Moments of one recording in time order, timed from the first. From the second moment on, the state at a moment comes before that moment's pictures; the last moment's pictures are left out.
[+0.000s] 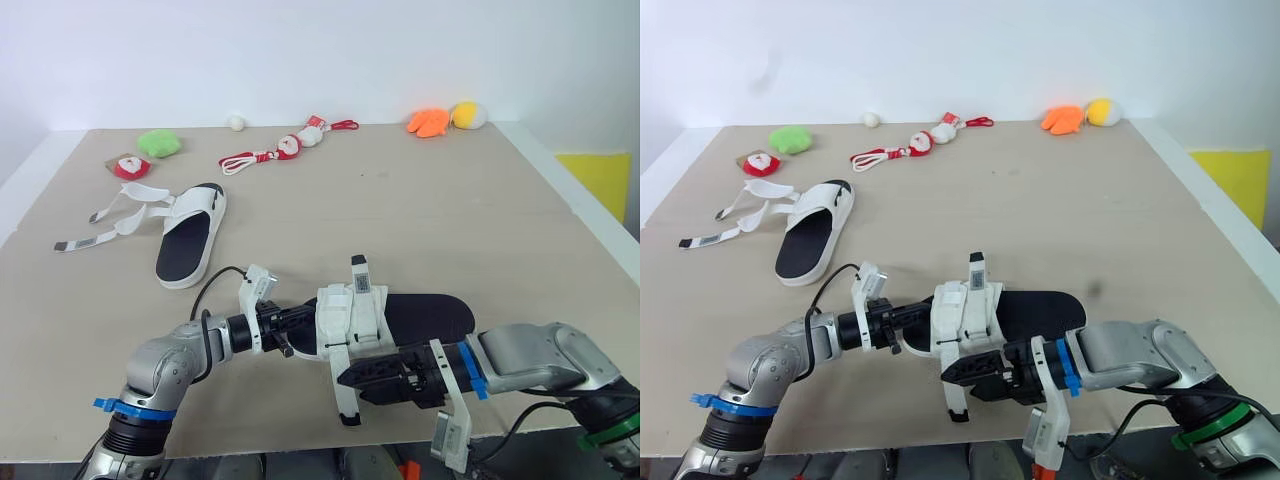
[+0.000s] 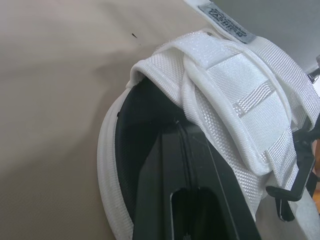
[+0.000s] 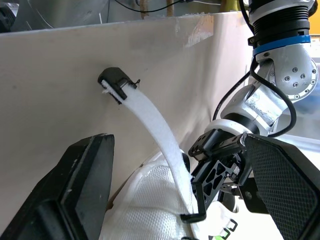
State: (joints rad) left arm -0.25 0.31 -0.08 -0.22 -0.71 0.90 -0.66; right arm -0.33 -0.92 0.34 -0.16 -0.54 -1.22 0.59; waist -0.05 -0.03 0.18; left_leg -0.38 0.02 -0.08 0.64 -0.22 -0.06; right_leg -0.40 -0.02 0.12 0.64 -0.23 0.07
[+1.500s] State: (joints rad) left arm -0.30 0.32 -0.10 -0.17 -0.70 0.89 -0.69; right arm -0.79 -0.83 0.38 -0.28 1.06 0.91 0.80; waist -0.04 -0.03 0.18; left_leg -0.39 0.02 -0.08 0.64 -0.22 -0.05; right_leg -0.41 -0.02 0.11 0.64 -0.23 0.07
